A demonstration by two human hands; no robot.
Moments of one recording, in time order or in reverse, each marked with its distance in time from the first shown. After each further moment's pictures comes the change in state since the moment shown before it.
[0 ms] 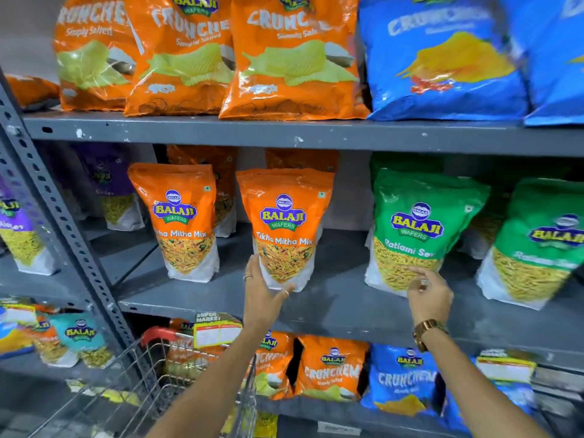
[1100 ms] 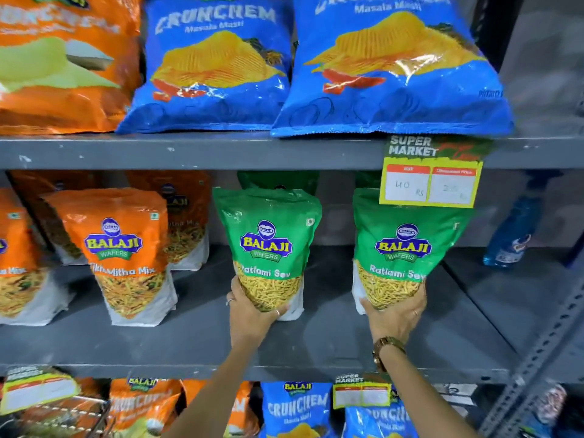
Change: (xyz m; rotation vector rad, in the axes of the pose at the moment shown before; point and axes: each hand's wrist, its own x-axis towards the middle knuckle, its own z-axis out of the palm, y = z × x) left_hand -0.023 0.093 0.258 0.063 -0.046 -0.208; right_hand 0.143 0.160 -0.091 0.049 0.034 0.234
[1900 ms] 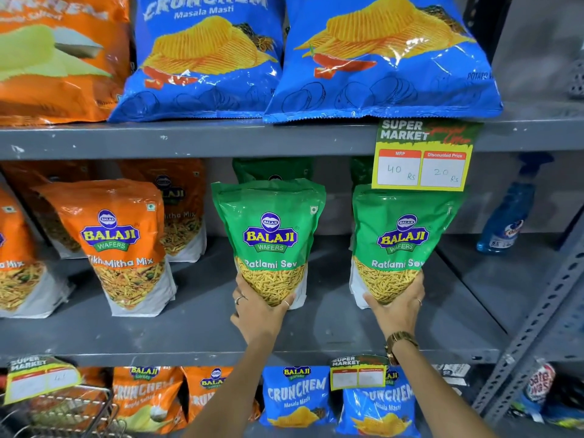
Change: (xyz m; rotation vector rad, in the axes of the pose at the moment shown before) left_hand -0.022 0.005 0.023 0.216 0.132 -0.081; right_hand 0.000 0.005 -0.028 -0.030 -0.142 -0.041
